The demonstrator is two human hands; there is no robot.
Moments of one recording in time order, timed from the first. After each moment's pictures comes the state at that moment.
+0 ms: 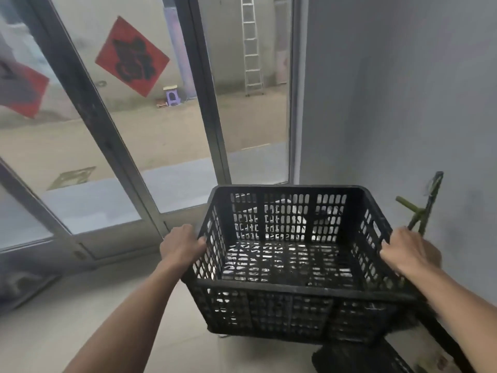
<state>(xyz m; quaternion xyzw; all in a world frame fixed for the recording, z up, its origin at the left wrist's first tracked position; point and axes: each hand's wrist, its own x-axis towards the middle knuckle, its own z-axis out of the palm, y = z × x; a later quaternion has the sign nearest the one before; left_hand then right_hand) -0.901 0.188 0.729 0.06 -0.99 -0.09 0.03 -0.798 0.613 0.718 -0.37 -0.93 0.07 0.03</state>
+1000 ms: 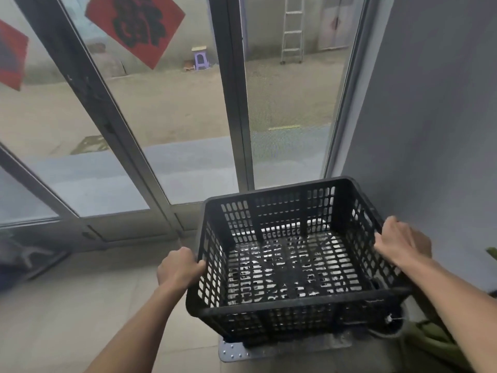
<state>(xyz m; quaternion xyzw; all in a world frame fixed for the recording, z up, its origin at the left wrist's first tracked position) -1.120 0.160 0.644 0.18 -0.98 -0.07 -0.06 -1.139 0.605 0.667 -0.25 -0.97 0.06 0.00</state>
